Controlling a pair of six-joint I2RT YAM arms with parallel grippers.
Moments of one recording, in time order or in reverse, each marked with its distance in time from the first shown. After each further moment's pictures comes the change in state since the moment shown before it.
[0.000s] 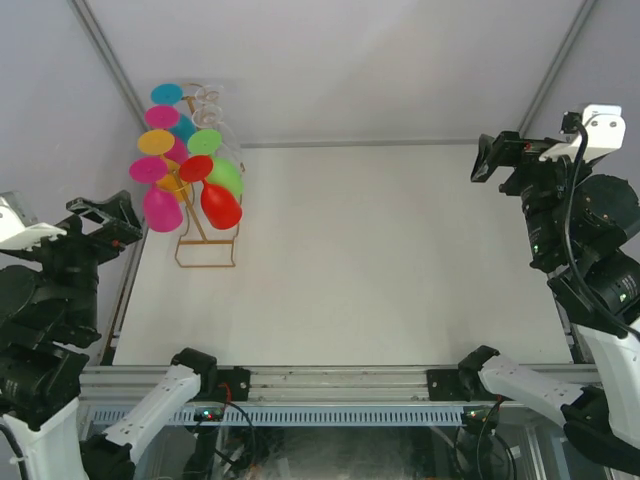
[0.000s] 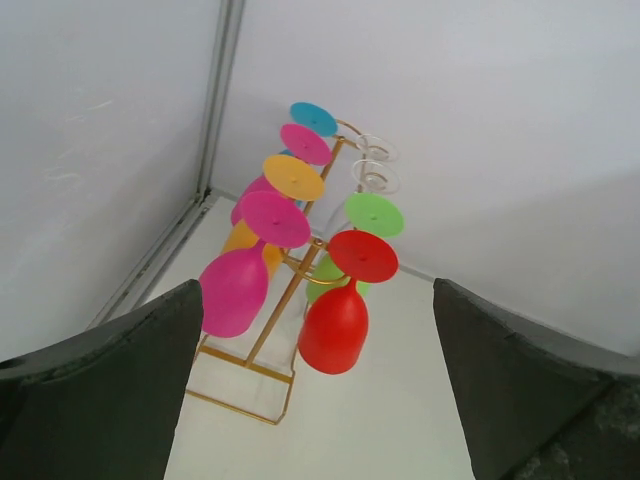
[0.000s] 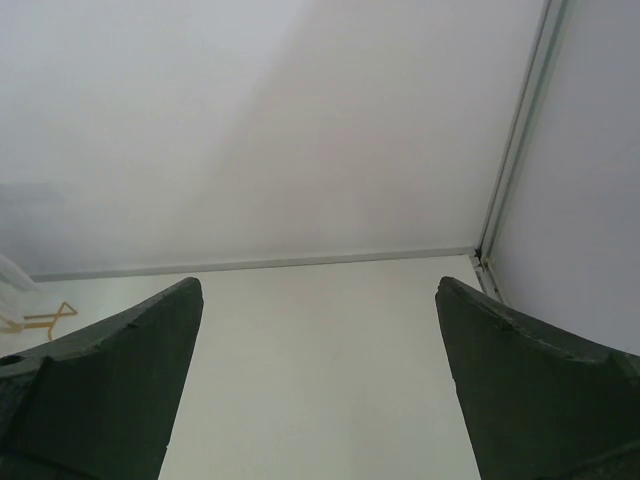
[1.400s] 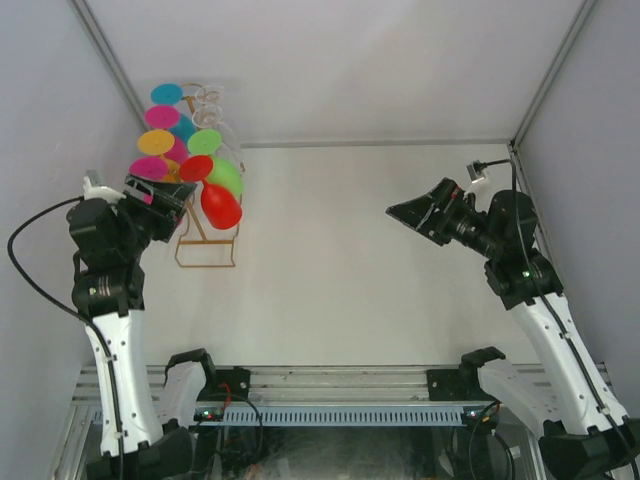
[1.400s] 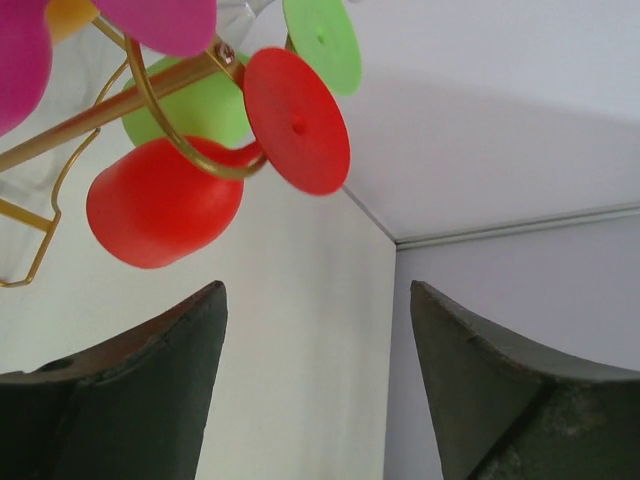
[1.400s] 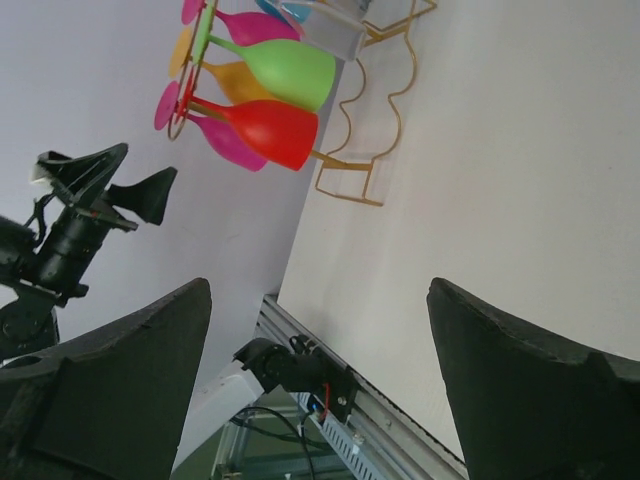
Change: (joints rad) left arm 0.608 0.100 -0.473 0.211 0.951 -0.633; right arm -0.353 -0.075 -0.691 0.255 -1.167 0.915
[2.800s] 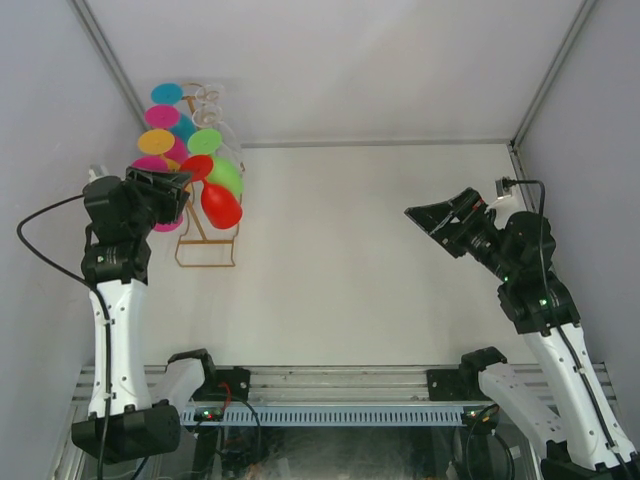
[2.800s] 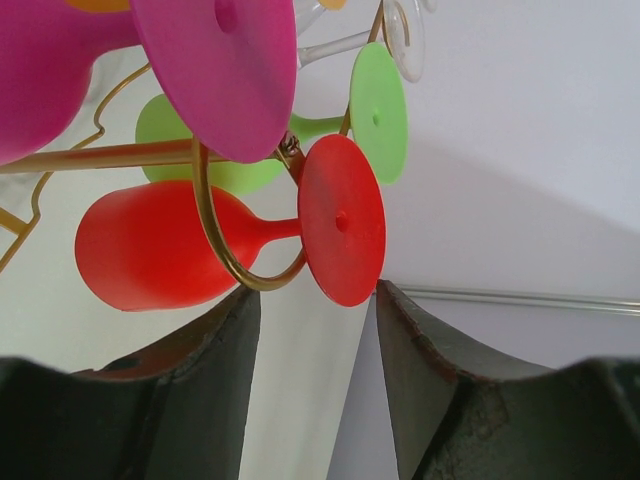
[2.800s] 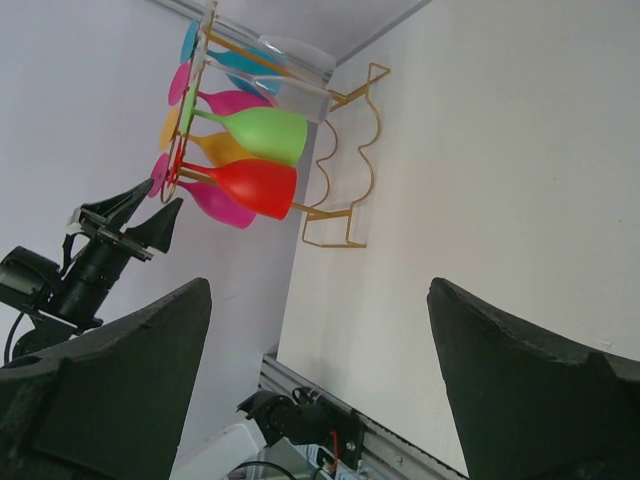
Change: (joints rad) left arm -0.052 0.164 0.019 0.084 -0.145 -0.204; right arm 0.005 -0.170 -0.023 -0.098 0.203 0.075
